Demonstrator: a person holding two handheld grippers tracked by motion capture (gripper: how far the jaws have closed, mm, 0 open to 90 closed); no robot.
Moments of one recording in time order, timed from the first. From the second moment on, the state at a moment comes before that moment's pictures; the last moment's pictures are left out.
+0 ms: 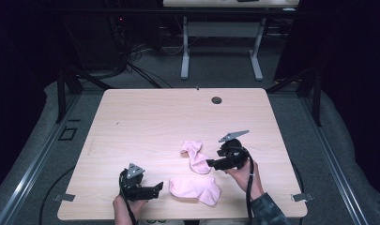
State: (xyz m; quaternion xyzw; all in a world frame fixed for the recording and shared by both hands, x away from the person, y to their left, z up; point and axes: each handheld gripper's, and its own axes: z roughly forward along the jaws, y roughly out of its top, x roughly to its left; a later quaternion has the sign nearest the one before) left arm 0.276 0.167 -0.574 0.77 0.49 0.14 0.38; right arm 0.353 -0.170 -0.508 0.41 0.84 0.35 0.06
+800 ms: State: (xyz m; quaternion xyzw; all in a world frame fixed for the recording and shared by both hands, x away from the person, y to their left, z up) left arm 0.346 0.067 -0.544 0.82 0.43 0.06 0.38; right arm 0.461 -0.130 -0.542 0.38 0.87 0.31 0.05
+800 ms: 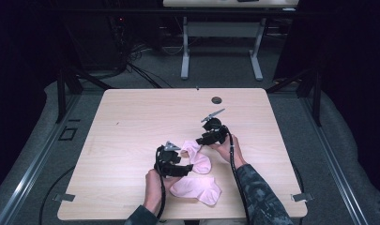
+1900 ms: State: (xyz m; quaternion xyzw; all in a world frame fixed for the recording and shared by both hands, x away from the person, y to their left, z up) left arm 0.373 0.053 -0.561 0.85 0.42 0.04 0.32; right arm 0.466 -0.112 -0.557 0.35 0.88 0.31 0.06
